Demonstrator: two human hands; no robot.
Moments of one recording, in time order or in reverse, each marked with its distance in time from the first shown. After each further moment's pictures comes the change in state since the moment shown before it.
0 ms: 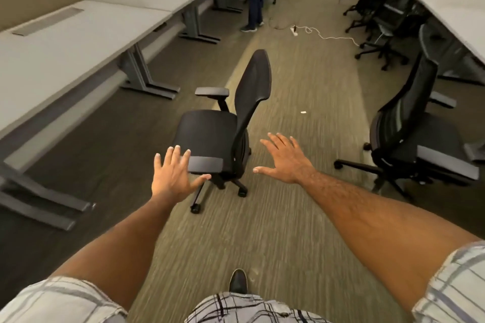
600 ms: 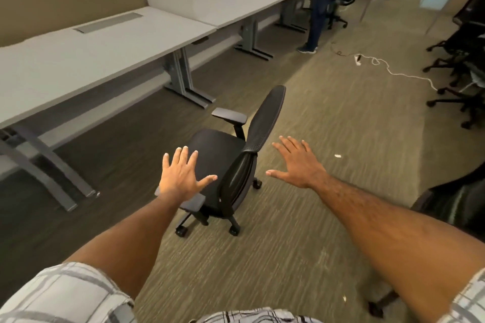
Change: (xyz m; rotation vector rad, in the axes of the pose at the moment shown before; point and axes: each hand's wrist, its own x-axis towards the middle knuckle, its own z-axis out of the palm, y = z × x) left_hand 0.201 0.145 -0.026 -0.071 -0.011 -0.325; right_hand 0.210 0.232 -0.058 -0.058 0.009 -0.299
